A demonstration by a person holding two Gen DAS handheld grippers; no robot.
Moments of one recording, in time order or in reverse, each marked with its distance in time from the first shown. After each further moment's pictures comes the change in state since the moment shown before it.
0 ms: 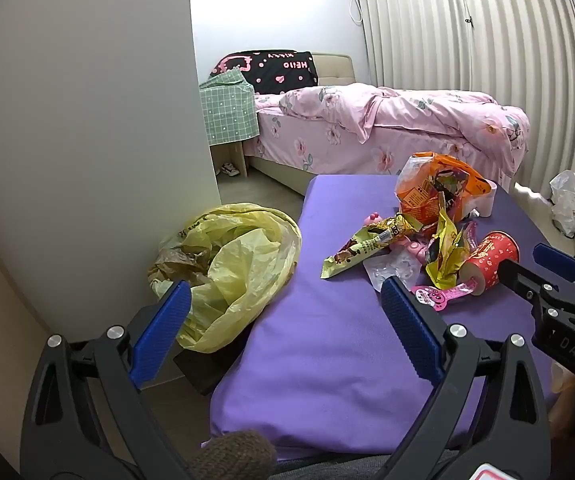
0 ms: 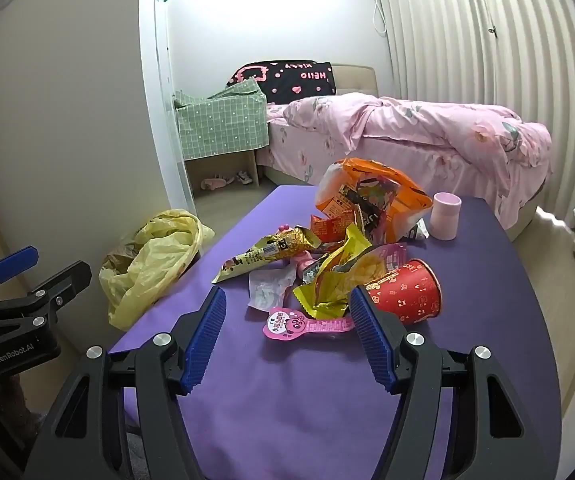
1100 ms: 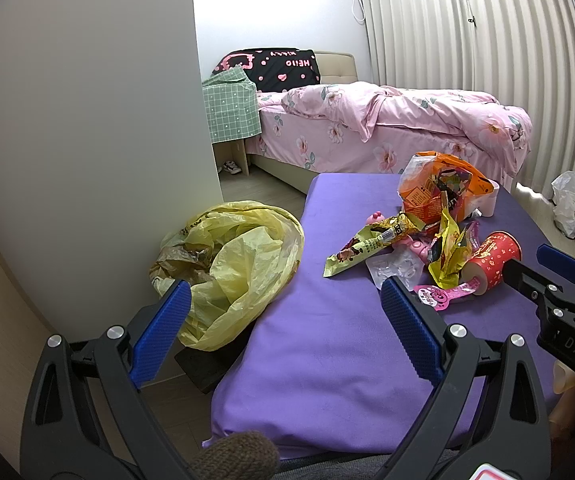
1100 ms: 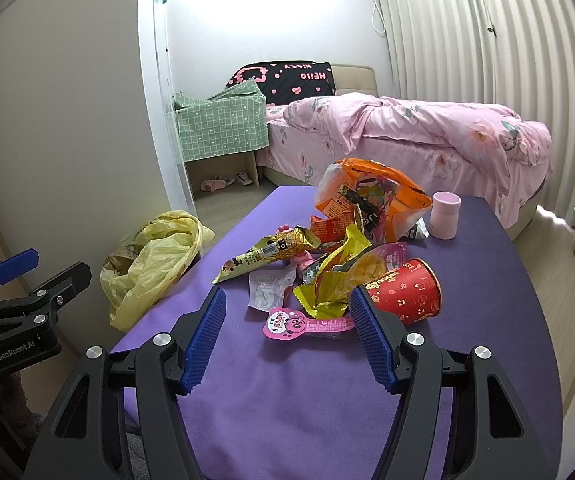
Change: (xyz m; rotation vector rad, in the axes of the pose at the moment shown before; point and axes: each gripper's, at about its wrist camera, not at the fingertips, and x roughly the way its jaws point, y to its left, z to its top) left arm -0.001 0.004 -0.001 0.000 0.001 0.001; right arm -0.001 -0.001 0.000 0.004 -0.004 0.001
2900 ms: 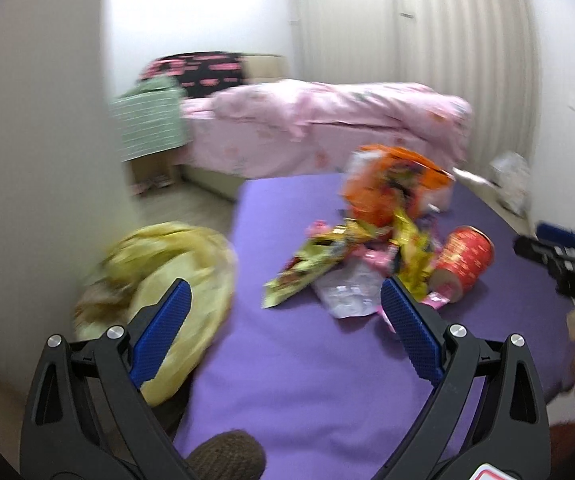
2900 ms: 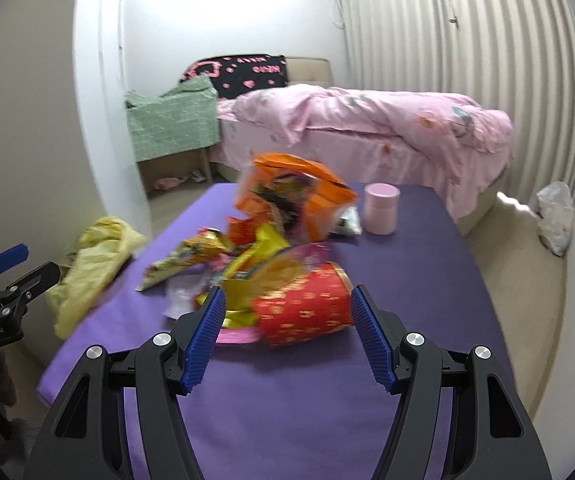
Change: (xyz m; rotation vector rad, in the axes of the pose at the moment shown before) left arm 0.073 -0.021 0.013 0.141 -0.016 -0.310; right arm 0.016 -0.065 0.007 0.050 0.035 -0.170
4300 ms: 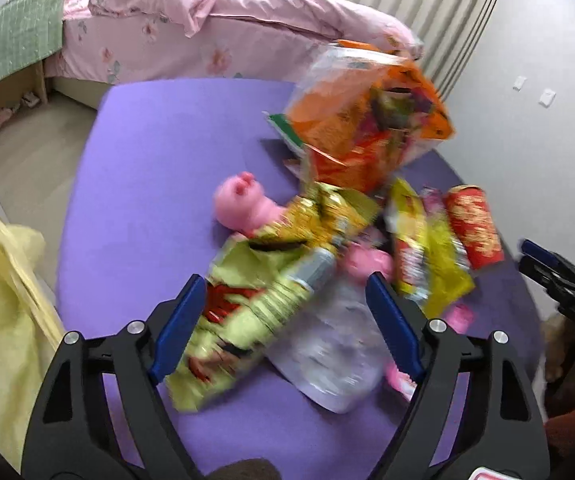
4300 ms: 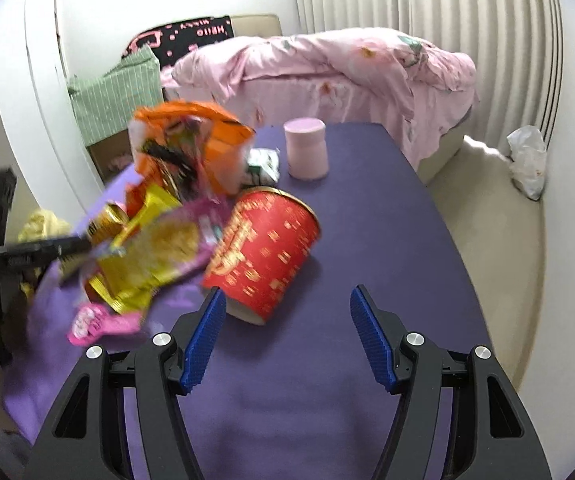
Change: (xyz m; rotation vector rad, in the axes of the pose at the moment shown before) left arm 0.185 0.019 0.021 -0.071 0.354 -0.481; right arm 0.059 -0.069 -0.011 0.126 0.154 -0.099
